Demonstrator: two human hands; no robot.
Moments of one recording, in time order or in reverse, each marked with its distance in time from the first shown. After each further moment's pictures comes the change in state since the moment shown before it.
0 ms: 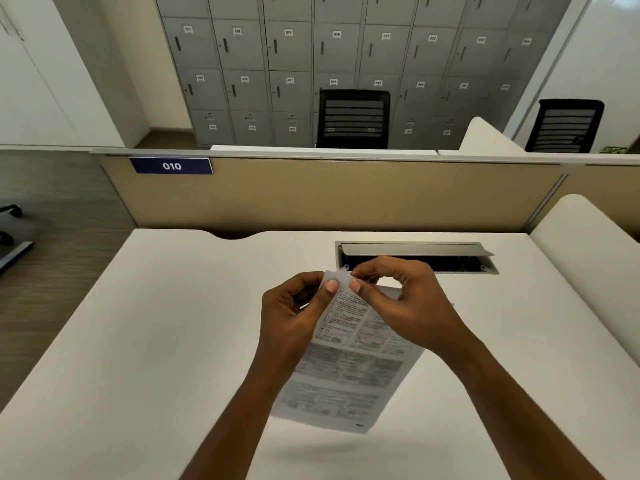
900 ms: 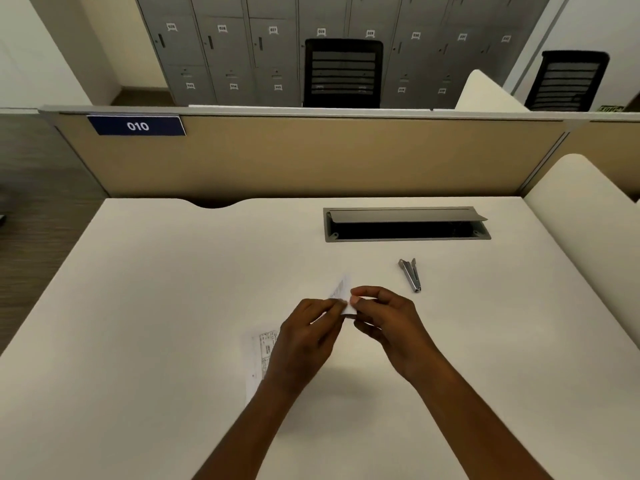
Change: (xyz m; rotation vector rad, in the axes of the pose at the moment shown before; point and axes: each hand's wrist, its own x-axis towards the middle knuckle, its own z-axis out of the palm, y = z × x) left_hand -0.033 -0.134 0.003 0.894 -0.063 0.570; right_hand -0.062 0.090 0.061 0.817 0.138 0.874
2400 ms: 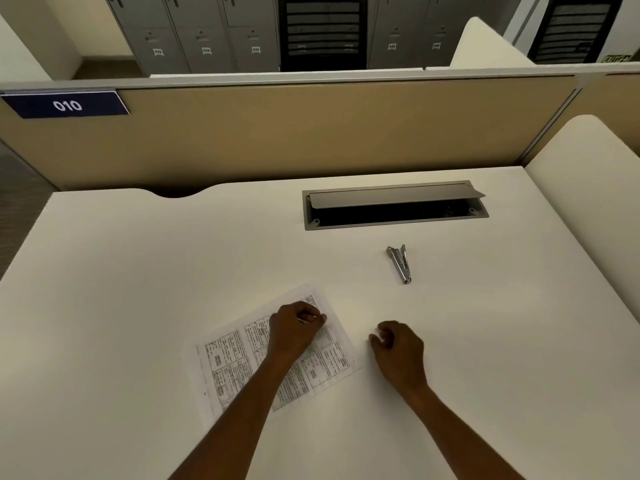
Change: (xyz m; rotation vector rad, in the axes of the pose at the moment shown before) left_hand -0.003 -0.063 0.098 -0.219 -0.447 -1.013; right_hand 0.065 0.116 -0.094 -0.908 0.433 -0.214
